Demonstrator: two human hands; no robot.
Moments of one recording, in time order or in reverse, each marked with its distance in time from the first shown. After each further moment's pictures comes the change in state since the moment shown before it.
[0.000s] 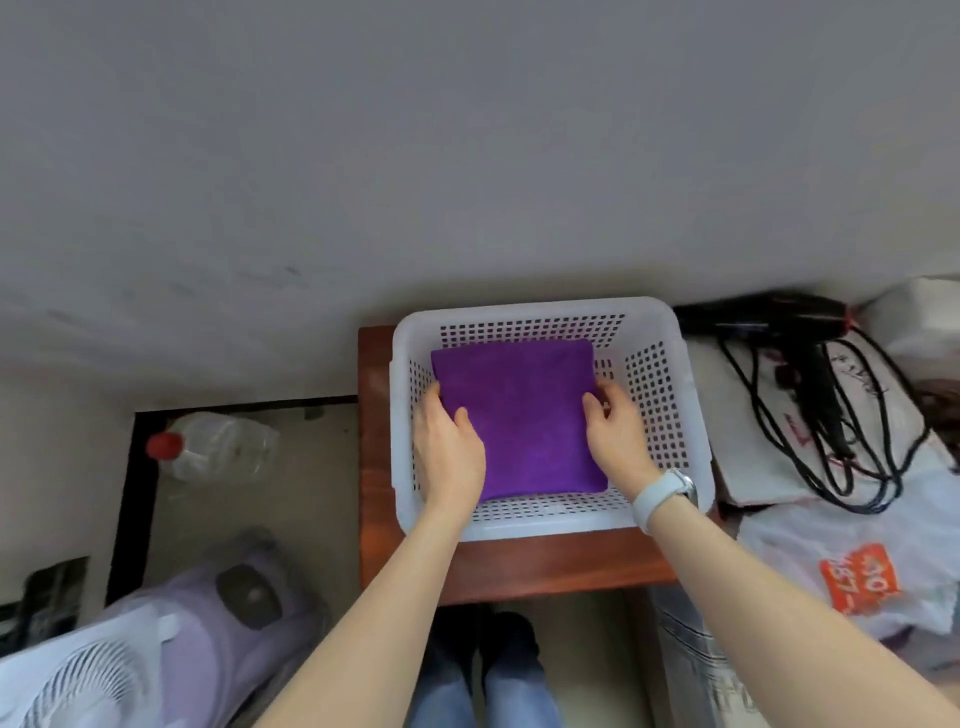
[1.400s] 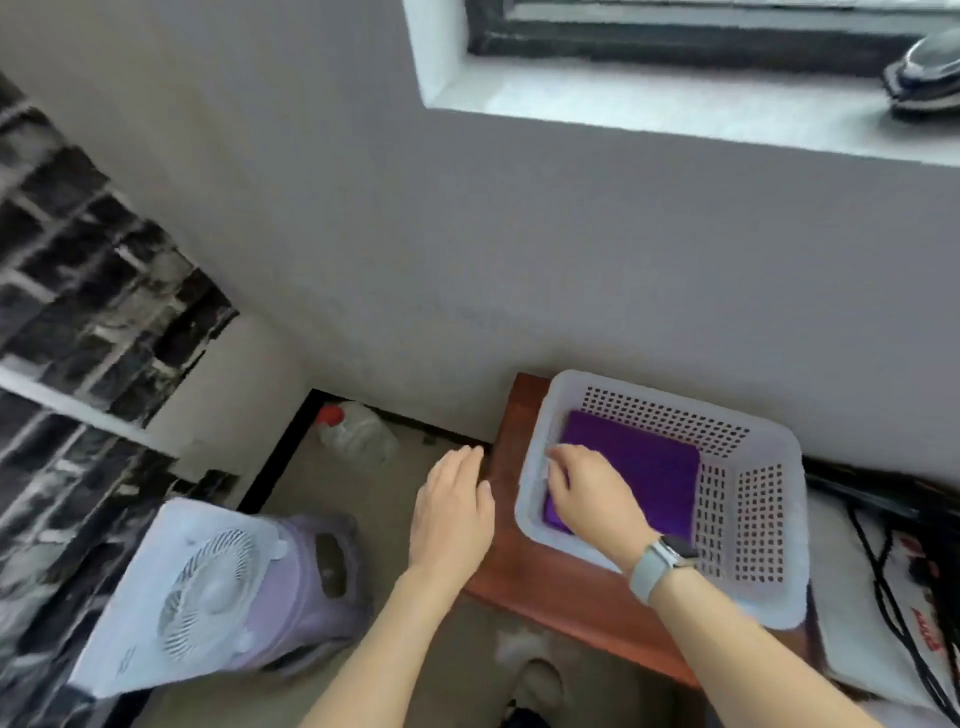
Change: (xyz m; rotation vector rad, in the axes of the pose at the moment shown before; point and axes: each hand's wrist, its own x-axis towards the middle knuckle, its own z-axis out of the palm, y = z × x) left_hand -0.086 -0.037 -0.139 0.332 0.099 0.155; right_hand -0.093 -0.099 0.058 -0.661 -0.385 -0.711
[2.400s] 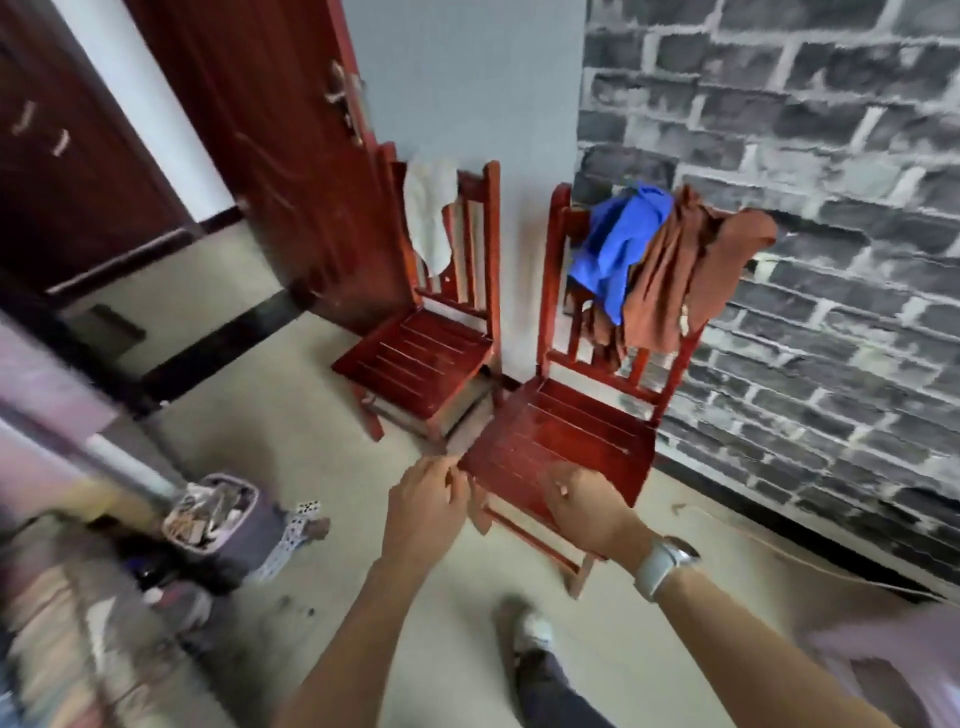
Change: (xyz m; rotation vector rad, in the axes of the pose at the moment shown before) left_hand -0.962 -0.250 -0.083 -0.090 1.156 -1.594; right_hand -0.738 -0.506 0.320 -0.252 -1.117 -1.522
